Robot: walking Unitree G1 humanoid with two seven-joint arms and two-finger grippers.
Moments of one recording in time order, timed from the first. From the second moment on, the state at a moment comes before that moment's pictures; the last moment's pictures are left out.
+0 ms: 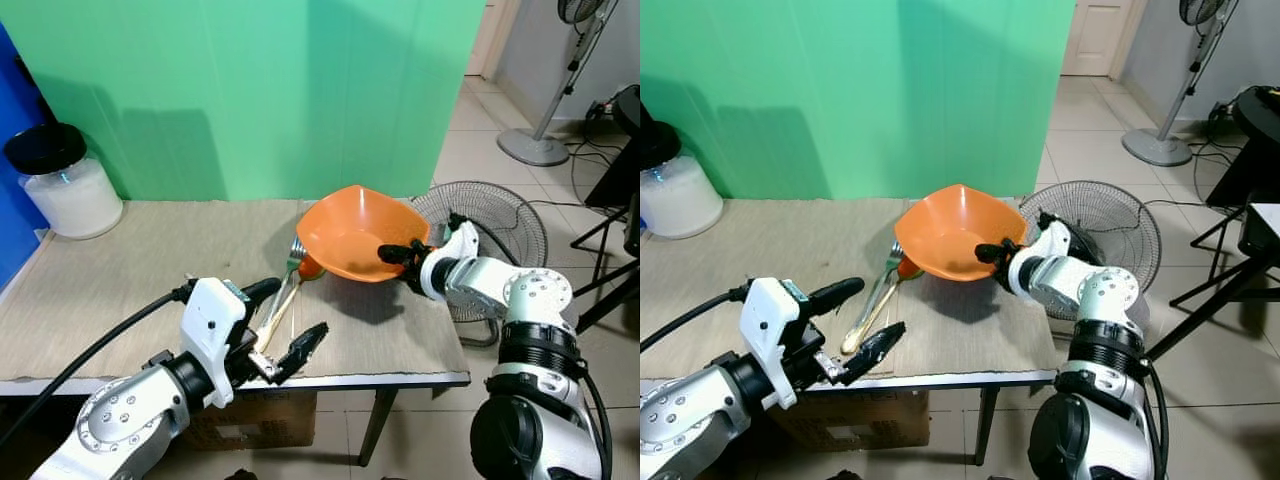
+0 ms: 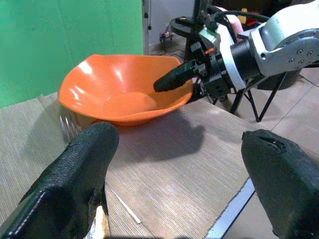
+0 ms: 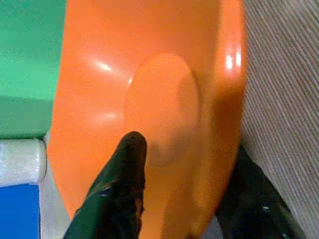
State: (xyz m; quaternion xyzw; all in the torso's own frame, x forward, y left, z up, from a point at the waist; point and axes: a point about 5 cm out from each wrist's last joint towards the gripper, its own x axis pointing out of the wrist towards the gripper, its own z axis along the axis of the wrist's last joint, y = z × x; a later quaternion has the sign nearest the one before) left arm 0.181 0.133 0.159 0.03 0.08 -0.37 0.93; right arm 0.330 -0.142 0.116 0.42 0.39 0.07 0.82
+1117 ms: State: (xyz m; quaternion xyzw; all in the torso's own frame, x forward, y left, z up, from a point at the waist) left arm 0.185 0.134 0.163 0.04 0.07 -0.37 0.93; right arm 0.325 -0.148 0.147 0.47 0.30 0.11 0.82
